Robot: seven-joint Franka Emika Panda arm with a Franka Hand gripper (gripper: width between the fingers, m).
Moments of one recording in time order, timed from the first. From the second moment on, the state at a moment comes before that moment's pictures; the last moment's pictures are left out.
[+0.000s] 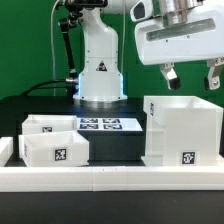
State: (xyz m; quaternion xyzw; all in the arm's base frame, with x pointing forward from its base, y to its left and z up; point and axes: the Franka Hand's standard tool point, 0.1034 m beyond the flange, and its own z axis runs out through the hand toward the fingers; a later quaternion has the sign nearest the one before) arm 0.603 0.104 0.142 -0.86 0.50 0.03 0.11
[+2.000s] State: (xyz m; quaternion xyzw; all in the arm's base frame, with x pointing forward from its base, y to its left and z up) arm 0.570 -0.023 0.127 -0.97 -0.23 -0.01 0.03
